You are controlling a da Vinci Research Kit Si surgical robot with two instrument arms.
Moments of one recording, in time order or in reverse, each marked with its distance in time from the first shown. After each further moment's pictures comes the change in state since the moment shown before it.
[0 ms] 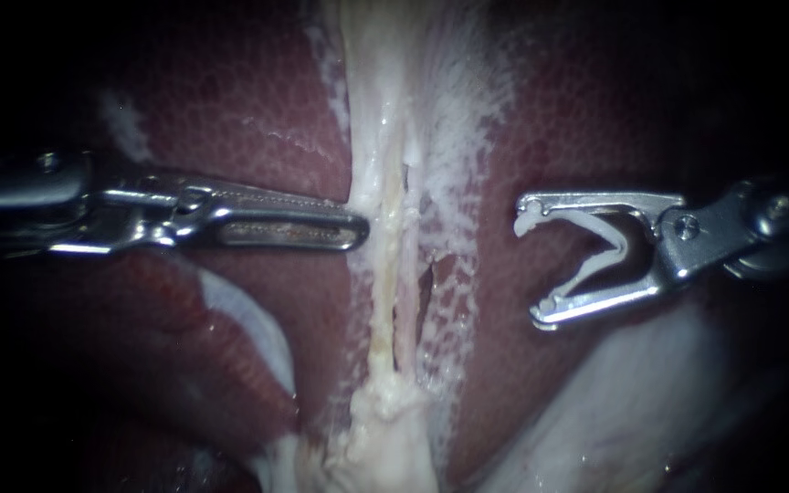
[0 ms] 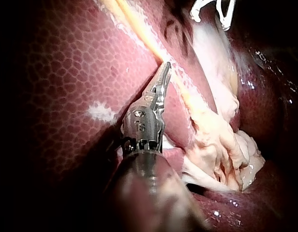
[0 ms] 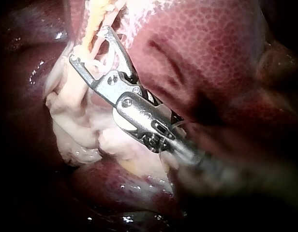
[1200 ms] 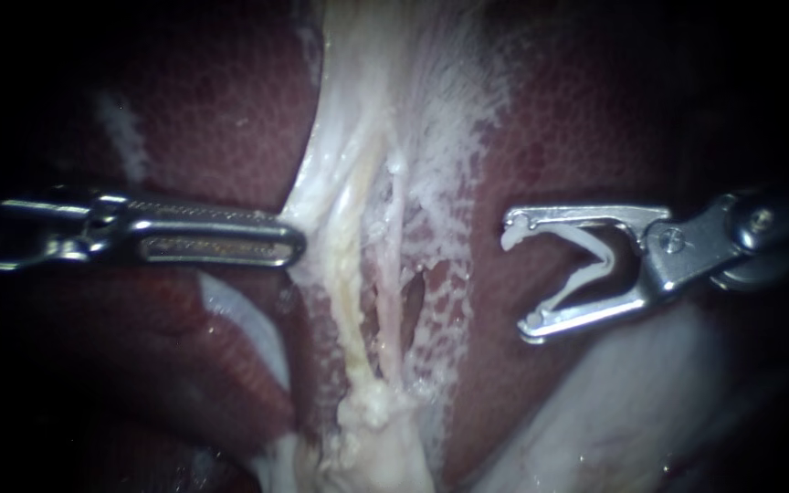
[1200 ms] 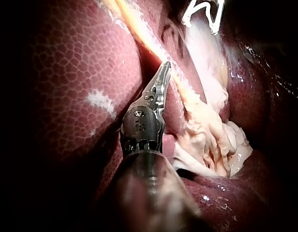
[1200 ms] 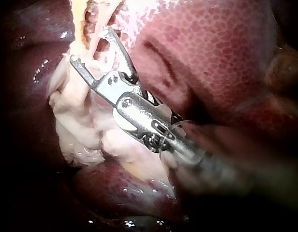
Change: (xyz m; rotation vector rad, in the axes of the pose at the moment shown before) right arm -0.002 -0.001 0.003 0.030 -0.015 -0.019; left arm -0.003 -0.003 -0.007 0.016 -0.032 -0.012
